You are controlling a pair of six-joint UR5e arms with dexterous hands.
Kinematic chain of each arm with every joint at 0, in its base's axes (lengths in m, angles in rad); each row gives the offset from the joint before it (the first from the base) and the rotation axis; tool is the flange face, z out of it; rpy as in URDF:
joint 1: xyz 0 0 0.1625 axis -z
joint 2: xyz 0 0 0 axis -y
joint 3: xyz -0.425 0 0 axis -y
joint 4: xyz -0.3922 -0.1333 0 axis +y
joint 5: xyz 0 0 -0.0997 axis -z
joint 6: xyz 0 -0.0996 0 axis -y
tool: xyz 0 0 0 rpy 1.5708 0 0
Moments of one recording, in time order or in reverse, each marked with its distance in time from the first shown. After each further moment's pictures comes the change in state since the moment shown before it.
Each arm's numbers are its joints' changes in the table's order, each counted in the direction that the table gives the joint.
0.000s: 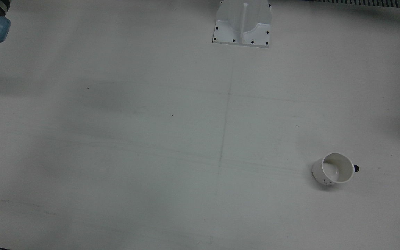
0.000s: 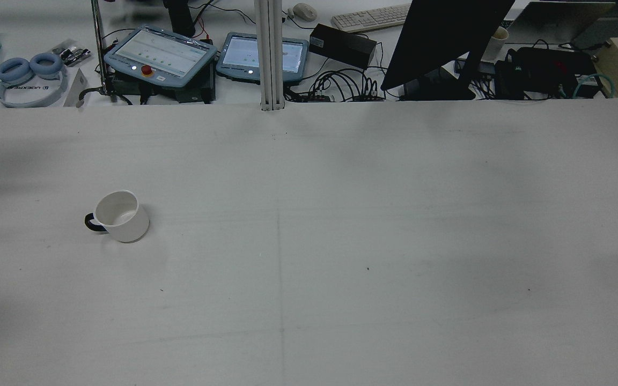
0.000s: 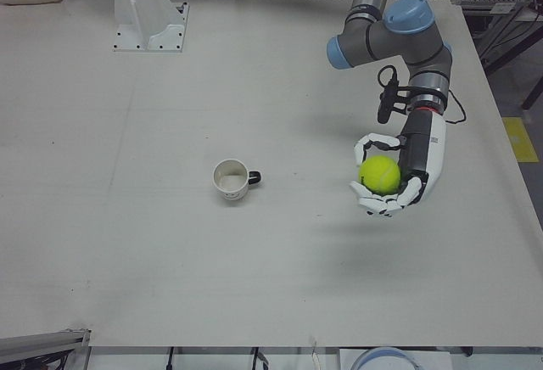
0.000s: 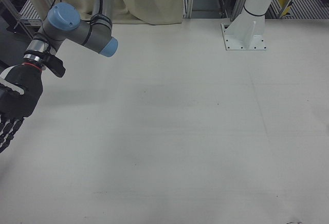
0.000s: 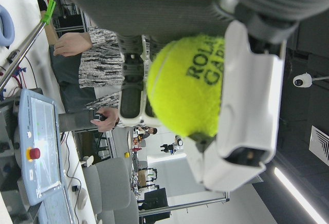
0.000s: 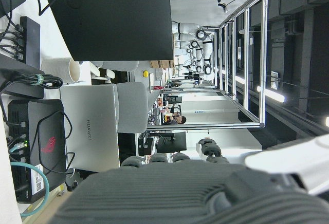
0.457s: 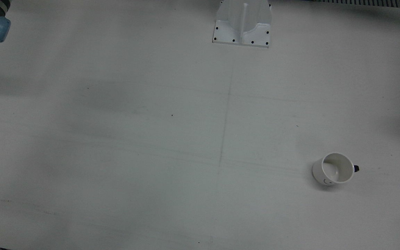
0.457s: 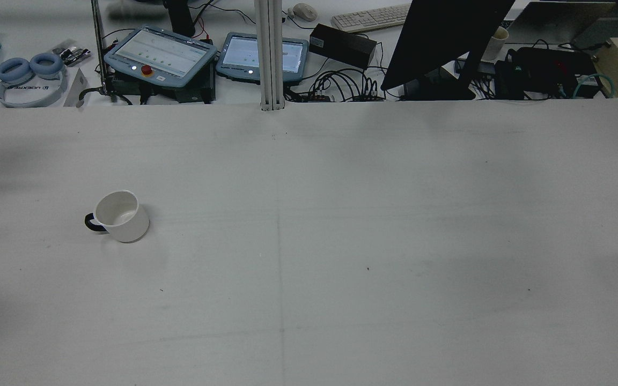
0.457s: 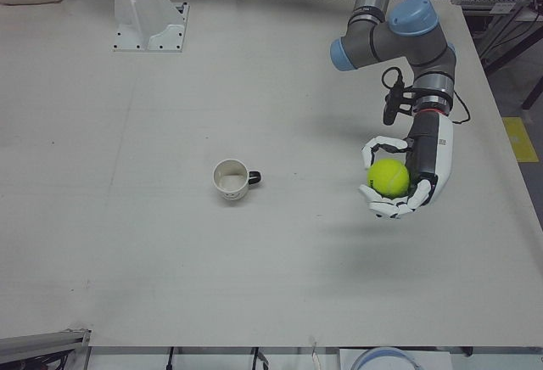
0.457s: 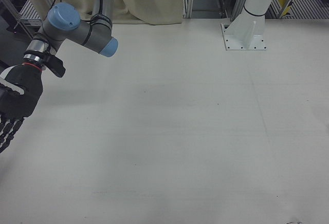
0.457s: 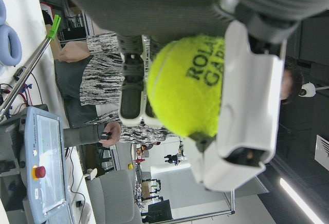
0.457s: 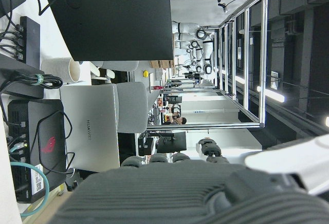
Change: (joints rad) left arm 0.023 0.000 0.028 -0.003 -0.001 0.000; right arm 0.000 0.000 0.000 0.000 0.000 0.000
